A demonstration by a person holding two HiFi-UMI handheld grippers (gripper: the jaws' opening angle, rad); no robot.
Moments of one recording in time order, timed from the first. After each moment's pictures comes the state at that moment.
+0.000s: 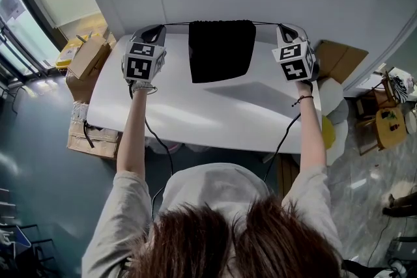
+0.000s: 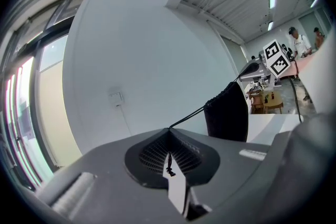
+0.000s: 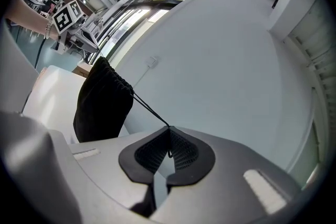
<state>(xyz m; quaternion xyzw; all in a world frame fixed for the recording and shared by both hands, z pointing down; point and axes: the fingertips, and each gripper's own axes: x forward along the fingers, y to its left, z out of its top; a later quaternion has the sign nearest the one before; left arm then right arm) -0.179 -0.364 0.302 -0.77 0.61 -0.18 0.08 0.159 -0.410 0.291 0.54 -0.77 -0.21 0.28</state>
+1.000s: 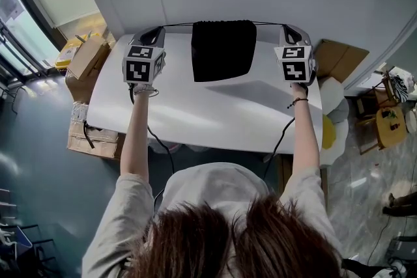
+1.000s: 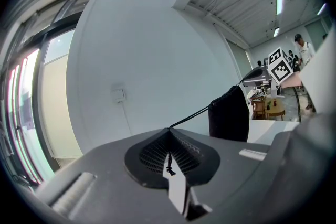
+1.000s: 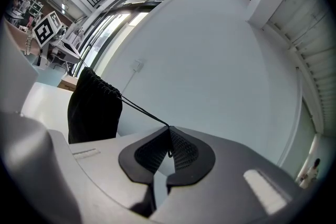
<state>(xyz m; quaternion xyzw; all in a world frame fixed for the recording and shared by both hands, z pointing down) -0.187 -0.366 0.309 -0.77 0.62 -0.16 0.06 0.169 -0.416 0.294 0.59 -0.76 -0.16 0.22</state>
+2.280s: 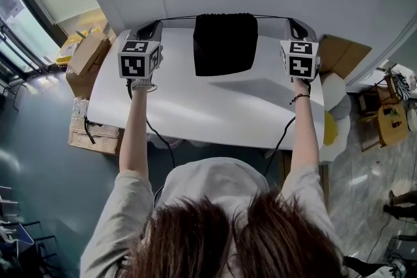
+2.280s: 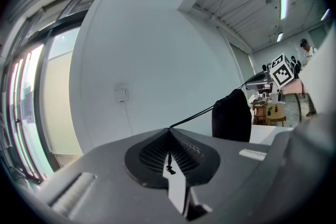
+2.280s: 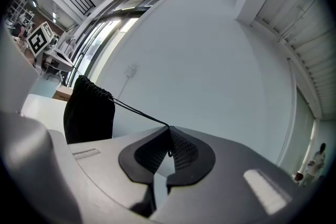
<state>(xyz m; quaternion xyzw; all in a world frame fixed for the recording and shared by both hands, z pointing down) -0.197 -0.367 0.308 -0.77 0.62 -0.13 0.04 0.178 -0.416 0.287 0.61 -0.76 -0.13 0.17</state>
